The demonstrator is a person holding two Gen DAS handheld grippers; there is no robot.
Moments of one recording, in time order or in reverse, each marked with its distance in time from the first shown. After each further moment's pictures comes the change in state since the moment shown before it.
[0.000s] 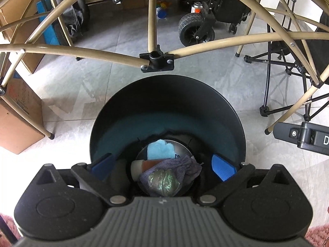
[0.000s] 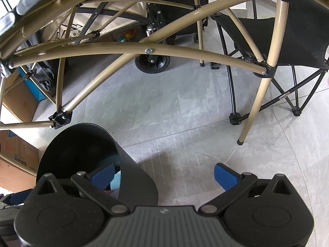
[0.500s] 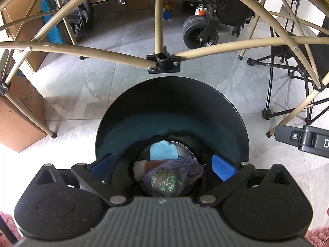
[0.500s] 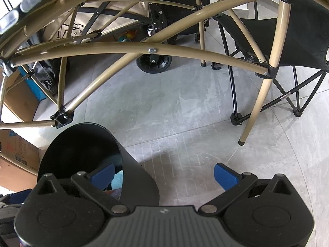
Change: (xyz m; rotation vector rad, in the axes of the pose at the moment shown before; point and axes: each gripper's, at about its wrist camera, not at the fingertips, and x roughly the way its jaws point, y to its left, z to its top) left arm -0.004 0.006 -0.001 -0.018 -0.008 0.009; right arm 0.000 0.004 0.000 -0.007 0.000 0.003
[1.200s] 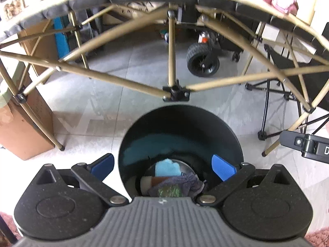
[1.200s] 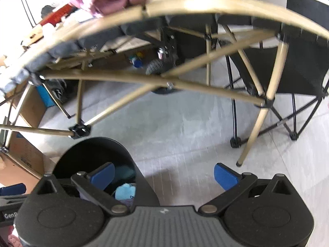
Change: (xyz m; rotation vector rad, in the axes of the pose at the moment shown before) left arm -0.054 0.023 -0.002 -0.037 -0.147 -0.012; right arm -0.053 0.017 0.003 -0.092 -0.142 0.012
